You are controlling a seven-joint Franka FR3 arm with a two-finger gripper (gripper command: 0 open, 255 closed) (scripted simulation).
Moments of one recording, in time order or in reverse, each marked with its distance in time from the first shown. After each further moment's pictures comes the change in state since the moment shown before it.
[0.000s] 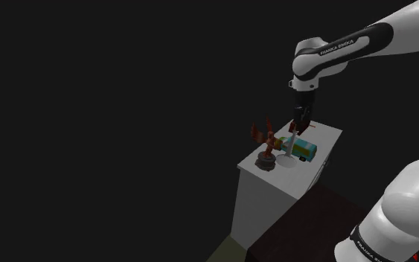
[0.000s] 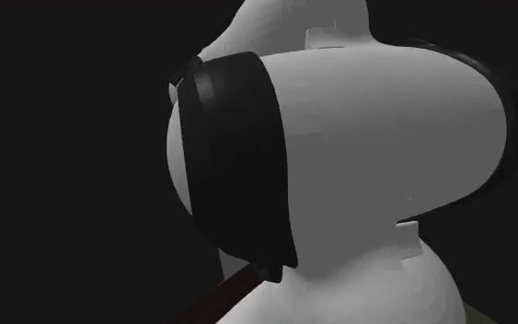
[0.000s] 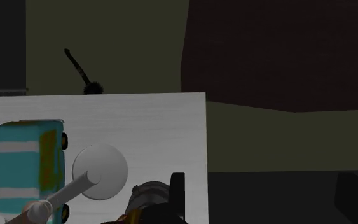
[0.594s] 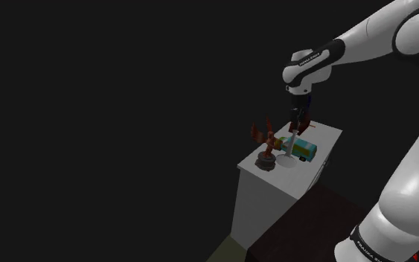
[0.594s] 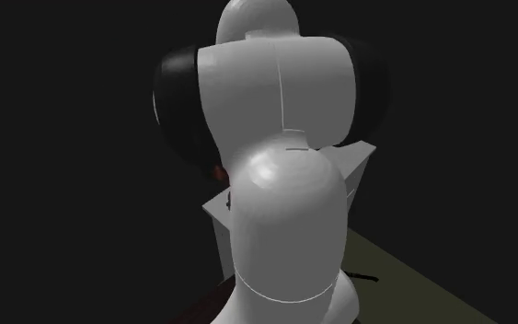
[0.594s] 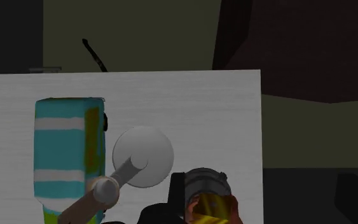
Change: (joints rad) arm -0.053 0.337 -0.087 0.227 0.054 0.123 -0.175
